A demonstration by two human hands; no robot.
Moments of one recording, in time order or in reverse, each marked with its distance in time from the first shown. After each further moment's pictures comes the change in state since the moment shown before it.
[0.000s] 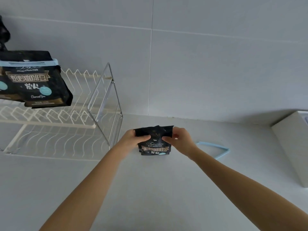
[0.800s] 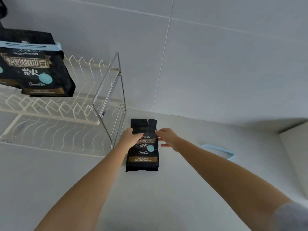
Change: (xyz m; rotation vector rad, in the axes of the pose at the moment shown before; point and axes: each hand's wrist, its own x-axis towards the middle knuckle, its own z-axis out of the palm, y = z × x) left_hand 0.039 -0.033 -0.018 0.393 0.312 -0.270; right_hand 0.055 -0.013 0.057 0.146 -0.219 0.488
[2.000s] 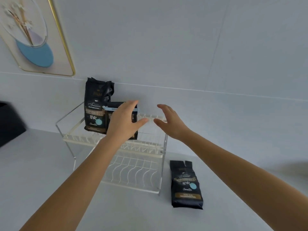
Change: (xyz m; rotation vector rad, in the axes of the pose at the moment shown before) left_hand -0.162 0.077 -0.266 0.446 0.691 0.893; right_hand -0.163 -0.218 0.081 -0.469 0.293 -1.020
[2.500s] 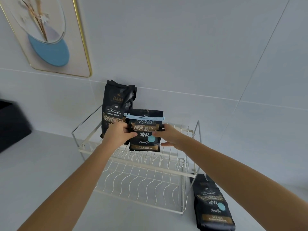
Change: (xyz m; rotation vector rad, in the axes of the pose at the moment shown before) left_hand 0.032 -0.151 0.001 -0.180 -0.232 -0.372; right_hand 0.091 -0.023 0.101 0.503 -0.260 0.563
